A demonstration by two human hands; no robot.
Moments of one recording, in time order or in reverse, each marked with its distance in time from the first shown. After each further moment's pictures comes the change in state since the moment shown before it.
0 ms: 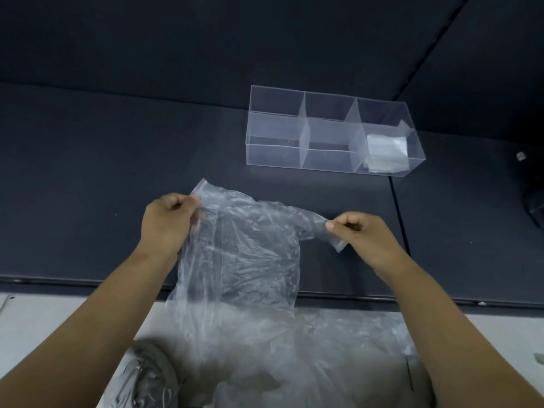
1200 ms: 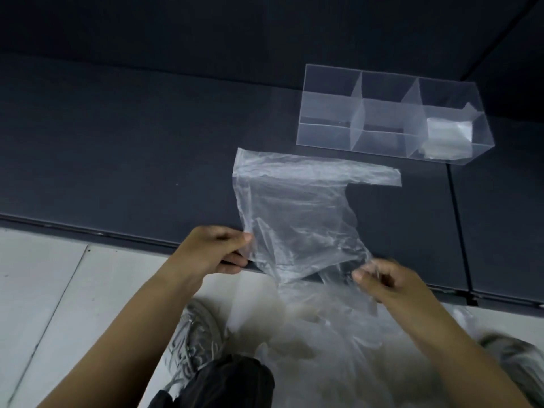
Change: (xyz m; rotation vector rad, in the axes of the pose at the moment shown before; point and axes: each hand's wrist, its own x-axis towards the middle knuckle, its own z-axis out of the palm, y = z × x) left_hand -0.070 -0.020 -0.054 -0.066 -0.390 -0.326; right_hand -0.096 0.002 0.042 -0.091 -0.133 0.119
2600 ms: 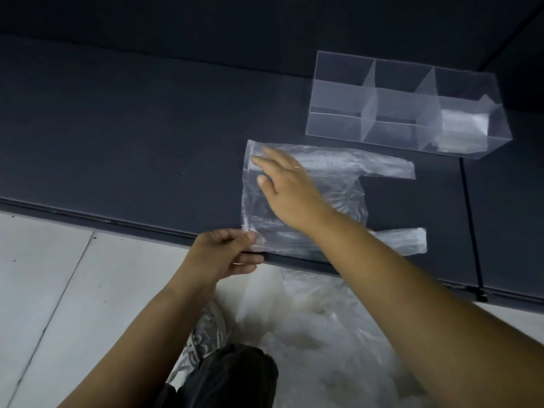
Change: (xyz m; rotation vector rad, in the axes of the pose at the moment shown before) left_hand -0.013 -0.019 0.009 -0.229 0.019 0.005; right_hand 0.113 -0.112 0.099 -0.543 -0.018 -0.617
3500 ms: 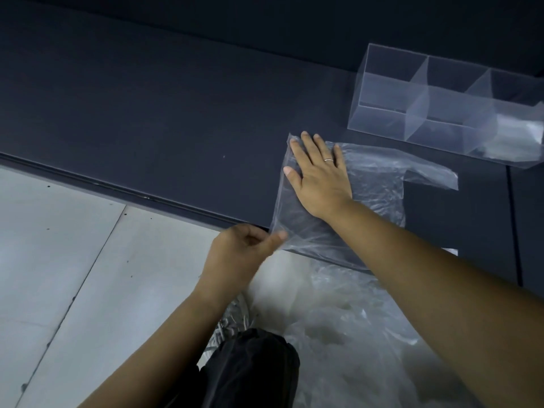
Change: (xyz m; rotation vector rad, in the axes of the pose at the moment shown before) left_hand -0.012 -0.020 -0.029 0.449 0.145 0.218; right_hand 0.032 0.029 0.050 -0.485 -0.027 0.059
